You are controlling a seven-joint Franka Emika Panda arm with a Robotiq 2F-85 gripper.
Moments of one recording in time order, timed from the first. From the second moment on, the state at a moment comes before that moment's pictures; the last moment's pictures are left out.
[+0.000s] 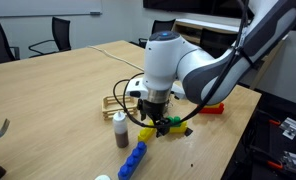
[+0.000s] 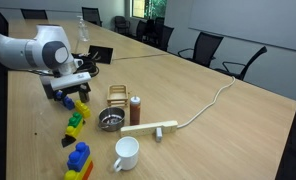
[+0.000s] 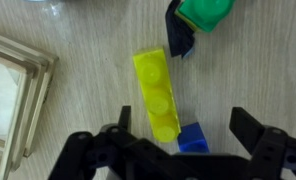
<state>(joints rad) 0.29 0.63 0.28 -1.91 -0.37 2.56 -0.58</state>
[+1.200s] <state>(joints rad) 0.28 0.74 0.28 -1.80 -0.39 2.60 -0.73</state>
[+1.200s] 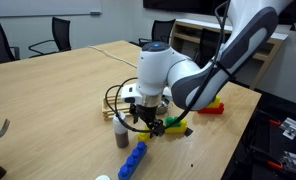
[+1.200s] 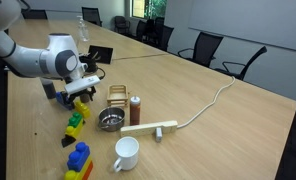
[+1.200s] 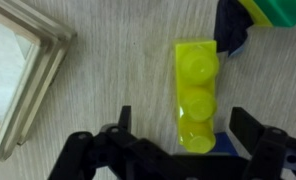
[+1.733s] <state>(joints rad) 0.27 0.74 0.28 -1.81 -0.39 2.60 -0.73</state>
